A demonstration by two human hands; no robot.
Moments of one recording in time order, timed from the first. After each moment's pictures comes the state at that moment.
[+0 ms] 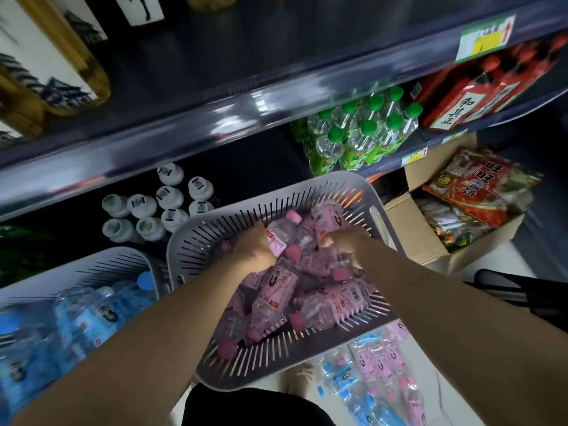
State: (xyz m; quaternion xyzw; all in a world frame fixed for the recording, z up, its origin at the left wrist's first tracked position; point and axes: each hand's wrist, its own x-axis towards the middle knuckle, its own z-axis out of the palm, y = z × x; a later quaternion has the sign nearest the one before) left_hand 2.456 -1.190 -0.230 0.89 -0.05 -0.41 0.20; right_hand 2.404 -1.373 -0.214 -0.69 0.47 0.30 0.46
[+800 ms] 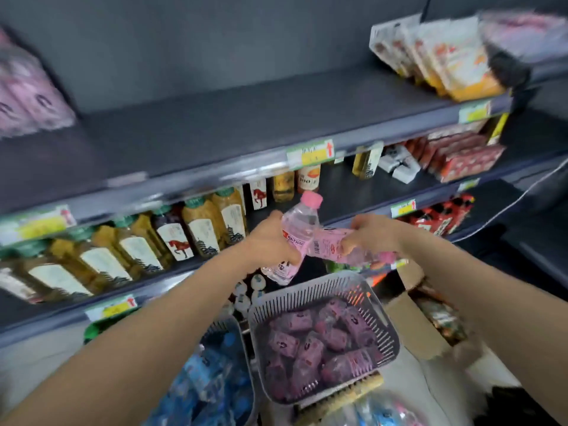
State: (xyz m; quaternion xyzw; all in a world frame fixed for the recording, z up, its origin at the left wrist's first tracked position) left_hand 2.440 -1.113 0.146 0.87 -0.18 -0.24 0.39; right_hand 2.375 -1.310 0.181 -0.90 0.18 0.21 0.35
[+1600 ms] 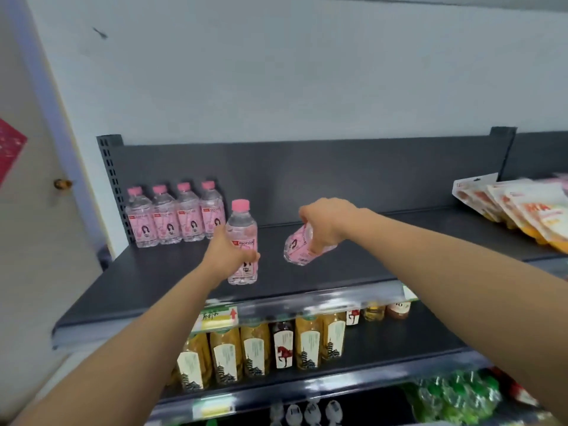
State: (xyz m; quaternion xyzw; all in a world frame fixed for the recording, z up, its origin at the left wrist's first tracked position) left_hand 2.525 -0.869 0.303 0.84 -0.01 0.07 0.55; right_hand 2.503 -1.065 0.391 -0.99 -0.12 -0.01 -0.10
